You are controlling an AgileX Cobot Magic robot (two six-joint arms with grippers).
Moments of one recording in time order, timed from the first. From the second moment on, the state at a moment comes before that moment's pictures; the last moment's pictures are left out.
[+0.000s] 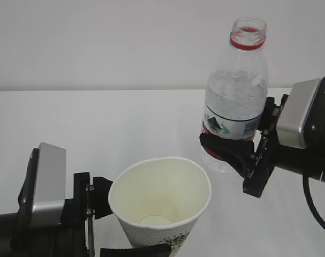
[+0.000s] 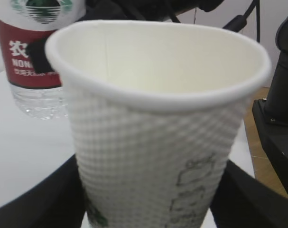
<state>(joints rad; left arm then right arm) -0.72 1.62 -0.29 0.63 -1.14 -0.21 0.21 1.52 -0.43 -0.83 -1.00 0.11</state>
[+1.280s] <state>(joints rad) -0.72 1.62 -0.29 0.57 -1.14 -0.21 0.36 1.52 -0.60 -0.78 -0.83 -0.39</state>
